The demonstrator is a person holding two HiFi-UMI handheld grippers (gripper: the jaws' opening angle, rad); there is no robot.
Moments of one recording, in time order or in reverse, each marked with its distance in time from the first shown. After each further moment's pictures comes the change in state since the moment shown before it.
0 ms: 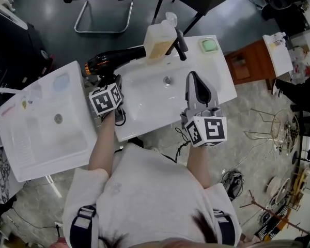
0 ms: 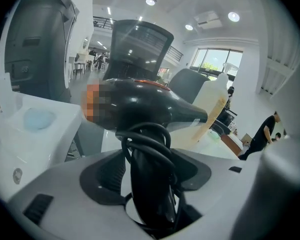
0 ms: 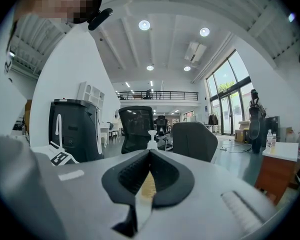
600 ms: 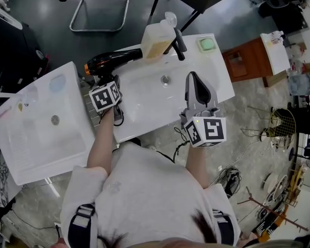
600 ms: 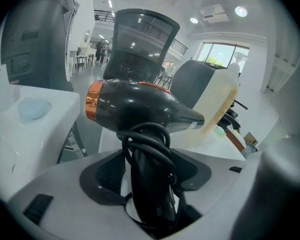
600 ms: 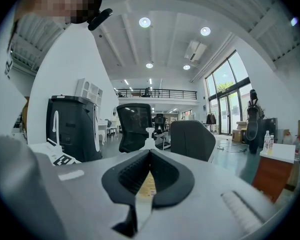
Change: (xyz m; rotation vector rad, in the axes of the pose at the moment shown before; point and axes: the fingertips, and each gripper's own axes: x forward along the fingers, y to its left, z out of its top) left arm 0.025 0.010 -0.015 -0.014 0.071 0.032; right arm 0.005 -0.006 -0.006 -0.015 0.027 -0.026
